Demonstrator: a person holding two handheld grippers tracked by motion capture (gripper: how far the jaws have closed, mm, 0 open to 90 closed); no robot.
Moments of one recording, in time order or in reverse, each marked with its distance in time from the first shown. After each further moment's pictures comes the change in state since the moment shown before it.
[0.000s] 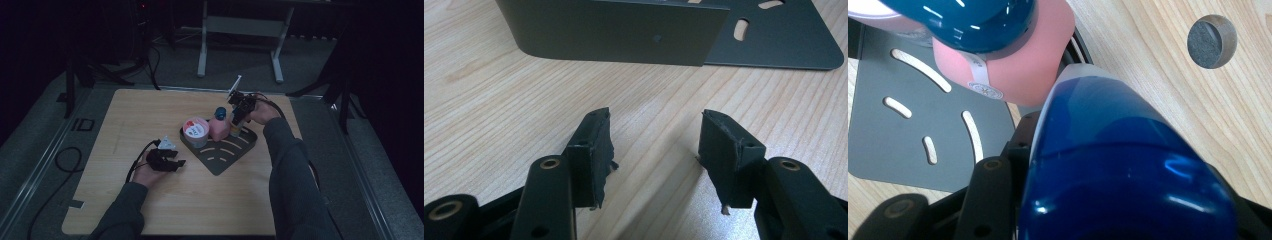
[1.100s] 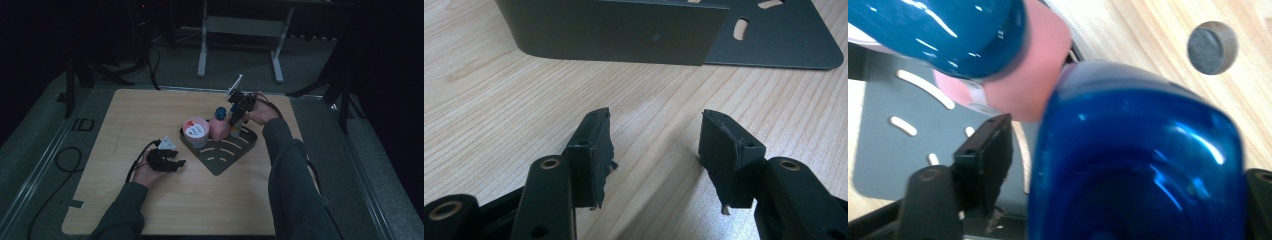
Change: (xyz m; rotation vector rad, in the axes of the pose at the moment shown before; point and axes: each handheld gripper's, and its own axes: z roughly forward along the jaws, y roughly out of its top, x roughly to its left) left arm -0.001 0.000 0.000 0.001 0.002 0.001; right arm -0.002 0.002 0.002 -0.036 0.013 0.040
